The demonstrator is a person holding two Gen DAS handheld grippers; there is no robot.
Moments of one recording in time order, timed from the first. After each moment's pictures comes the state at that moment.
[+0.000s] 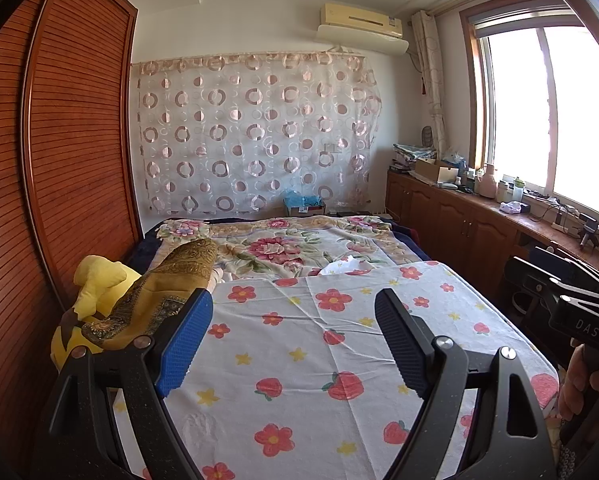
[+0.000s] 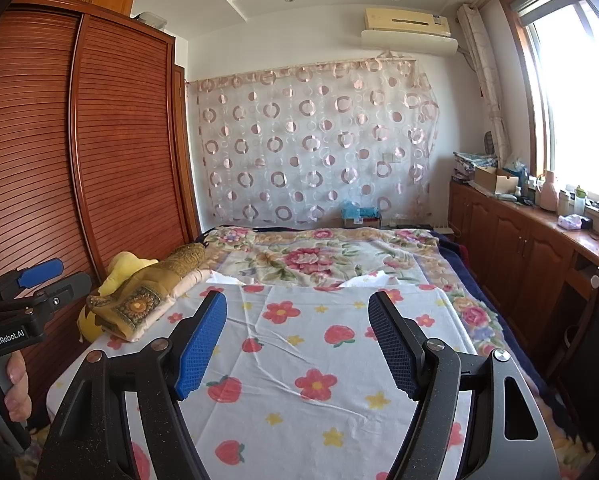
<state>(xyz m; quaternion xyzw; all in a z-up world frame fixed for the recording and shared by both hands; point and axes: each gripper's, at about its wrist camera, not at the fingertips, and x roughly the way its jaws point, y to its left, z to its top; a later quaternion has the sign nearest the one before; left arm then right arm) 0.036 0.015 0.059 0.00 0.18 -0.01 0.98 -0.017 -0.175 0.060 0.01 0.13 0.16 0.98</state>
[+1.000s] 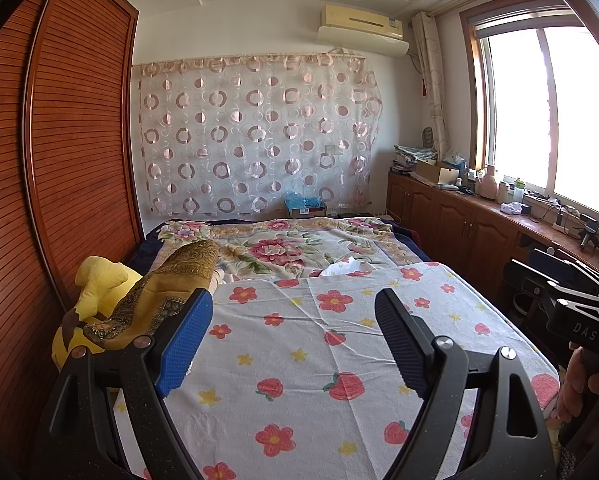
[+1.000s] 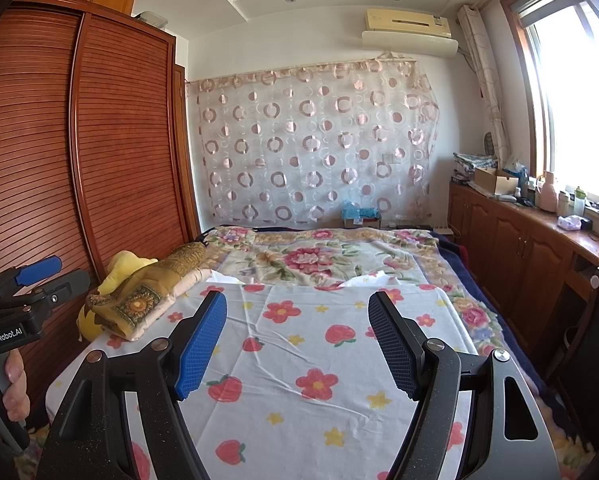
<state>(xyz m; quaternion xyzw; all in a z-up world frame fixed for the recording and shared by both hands) 0.035 0.015 0.057 0.00 0.18 -0.01 0.98 -0.015 -0.184 0.059 0.01 0.13 0.17 0.98</state>
